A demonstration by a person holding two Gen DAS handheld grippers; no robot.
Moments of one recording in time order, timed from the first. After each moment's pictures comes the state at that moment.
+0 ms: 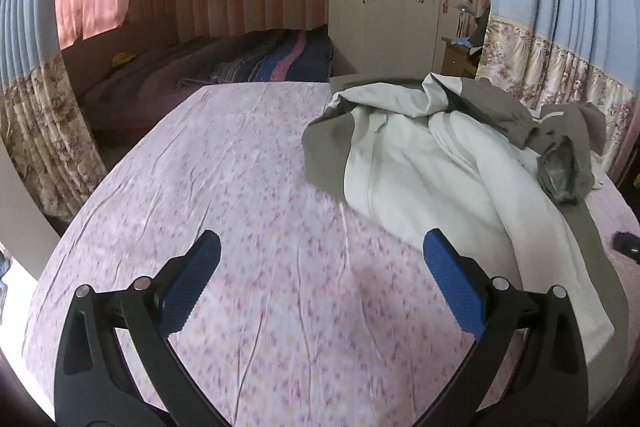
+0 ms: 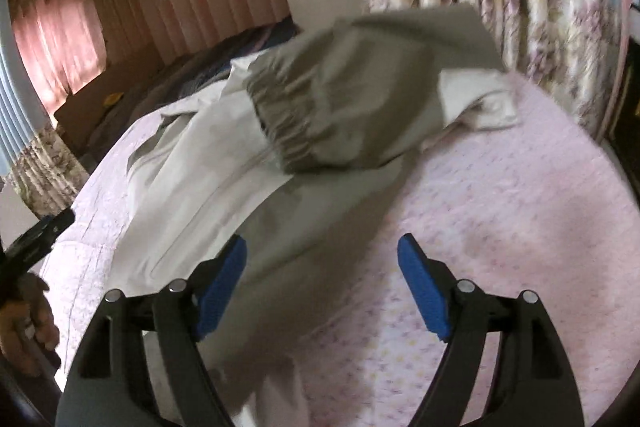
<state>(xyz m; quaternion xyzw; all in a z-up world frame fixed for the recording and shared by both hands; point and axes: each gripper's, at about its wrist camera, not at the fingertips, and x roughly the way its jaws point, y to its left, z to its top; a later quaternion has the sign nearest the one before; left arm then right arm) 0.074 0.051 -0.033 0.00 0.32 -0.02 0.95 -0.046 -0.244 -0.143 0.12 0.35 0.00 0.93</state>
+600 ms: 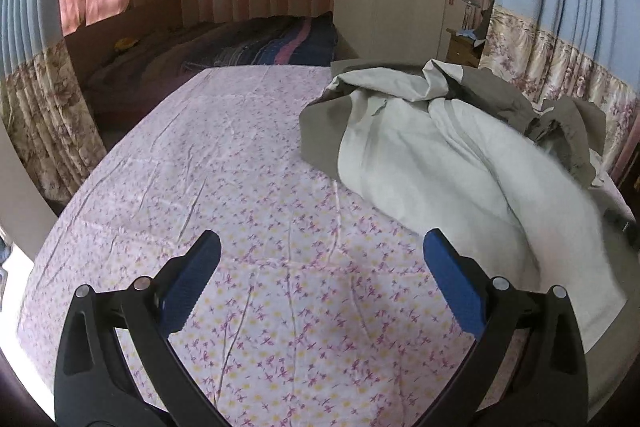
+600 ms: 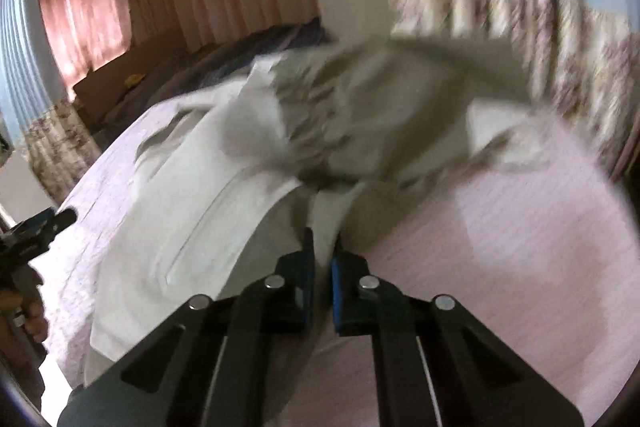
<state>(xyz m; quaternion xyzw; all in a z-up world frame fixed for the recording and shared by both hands) 0.073 0.042 -0.037 -0.01 0.34 -0.01 0.94 -0.042 -0.270 -0.106 0.05 0.30 -0.01 0.95</state>
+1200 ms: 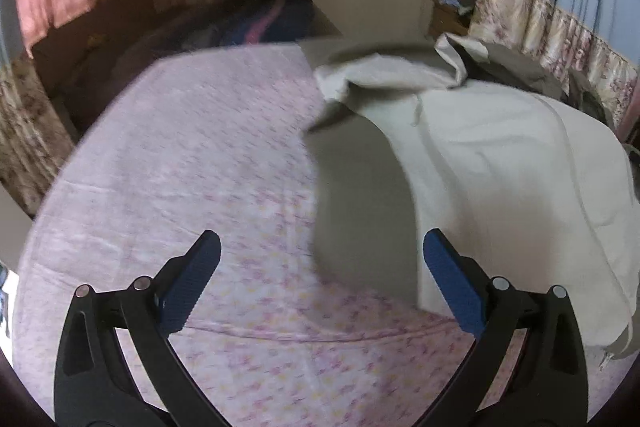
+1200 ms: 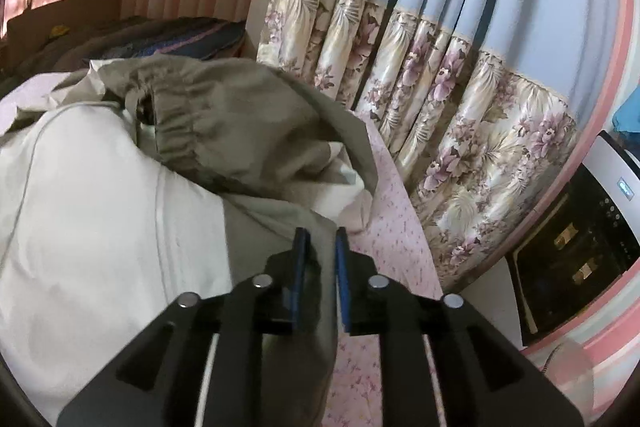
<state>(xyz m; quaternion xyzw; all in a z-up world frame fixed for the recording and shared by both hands) 0.150 0.006 -0.061 0.01 0.40 -0.06 0.92 0.025 -0.411 -0.118 -0.11 0.30 -0.15 0.94</state>
